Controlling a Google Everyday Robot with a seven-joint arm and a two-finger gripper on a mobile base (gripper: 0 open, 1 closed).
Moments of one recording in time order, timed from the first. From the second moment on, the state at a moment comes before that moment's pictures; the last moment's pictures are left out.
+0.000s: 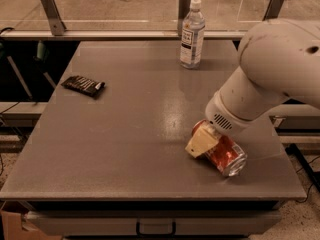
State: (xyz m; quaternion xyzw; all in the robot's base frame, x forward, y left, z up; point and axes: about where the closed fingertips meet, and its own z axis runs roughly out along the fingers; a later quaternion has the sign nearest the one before) arm 0.448 -0.109 0.831 -0.43 0.88 0.06 0.17
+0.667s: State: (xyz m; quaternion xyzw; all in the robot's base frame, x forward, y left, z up) arm 0.476 -0.129 0.882 -0.41 0.88 0.05 0.22
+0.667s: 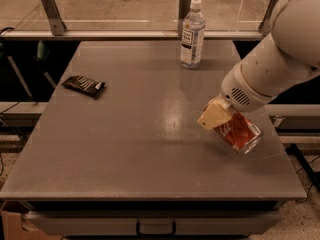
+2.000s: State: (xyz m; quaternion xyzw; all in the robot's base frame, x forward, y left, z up) arm 0.528 -0.131 0.894 -0.38 0.87 0.08 0.30
